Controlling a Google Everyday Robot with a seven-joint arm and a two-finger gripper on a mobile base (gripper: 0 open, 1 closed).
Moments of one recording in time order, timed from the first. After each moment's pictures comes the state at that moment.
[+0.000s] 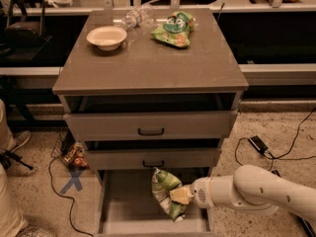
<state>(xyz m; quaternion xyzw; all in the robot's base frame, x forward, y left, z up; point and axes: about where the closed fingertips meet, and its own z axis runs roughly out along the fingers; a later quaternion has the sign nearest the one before) 0.423 -0.061 0.544 -0.18 0.88 0.38 0.22</state>
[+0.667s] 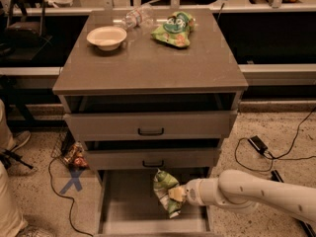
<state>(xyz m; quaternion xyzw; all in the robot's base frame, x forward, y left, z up) 0.462 -0.059 0.462 -0.16 0.90 0.35 0.22</state>
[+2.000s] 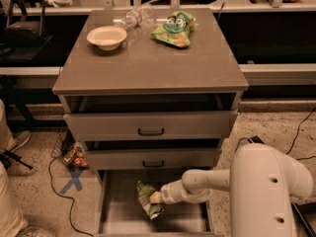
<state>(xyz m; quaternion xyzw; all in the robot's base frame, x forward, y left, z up) 0.520 0.015 0.254 -0.14 0.92 0.36 0.11</state>
